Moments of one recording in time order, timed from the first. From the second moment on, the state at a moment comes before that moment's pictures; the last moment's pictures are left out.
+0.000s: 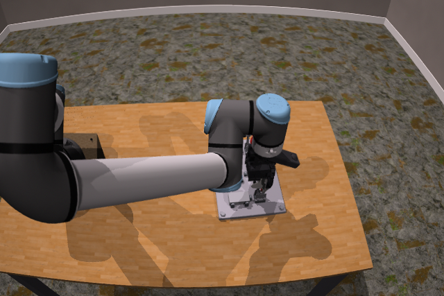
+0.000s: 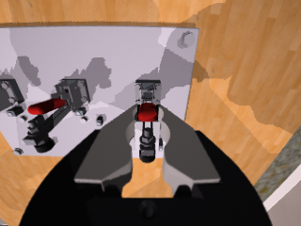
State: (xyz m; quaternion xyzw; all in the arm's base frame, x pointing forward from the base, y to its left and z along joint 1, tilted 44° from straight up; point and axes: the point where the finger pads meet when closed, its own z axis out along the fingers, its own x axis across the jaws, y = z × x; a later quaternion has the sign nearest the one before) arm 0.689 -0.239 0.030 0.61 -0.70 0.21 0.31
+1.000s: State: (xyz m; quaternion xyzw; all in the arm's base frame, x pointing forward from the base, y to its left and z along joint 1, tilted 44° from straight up) arm 0.699 -0.241 0.029 0.61 -0.70 0.21 0.31
